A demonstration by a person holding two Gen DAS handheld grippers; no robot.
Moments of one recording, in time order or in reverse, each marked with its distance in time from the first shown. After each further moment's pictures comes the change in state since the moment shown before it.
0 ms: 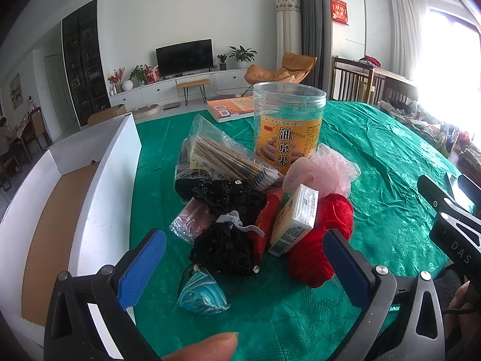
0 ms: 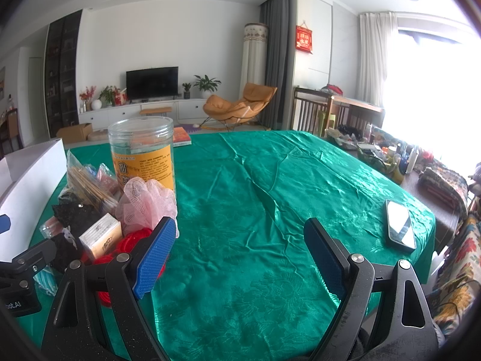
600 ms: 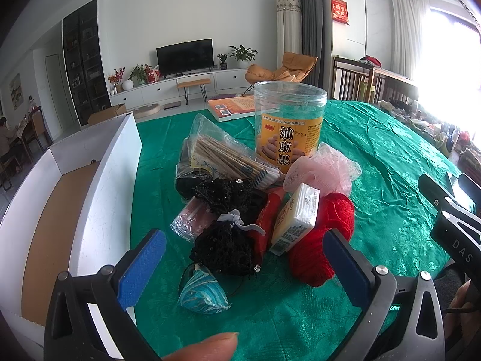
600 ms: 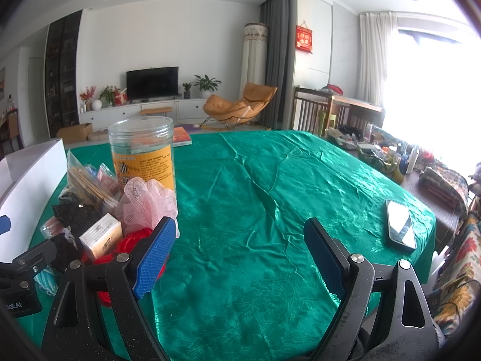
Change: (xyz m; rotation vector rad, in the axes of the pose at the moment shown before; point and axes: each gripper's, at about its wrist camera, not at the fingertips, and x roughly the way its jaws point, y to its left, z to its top) left arm 0.000 0.001 -0.001 0.000 0.002 0.000; right arm 0.000 0.000 0.000 0.000 0.000 0.000
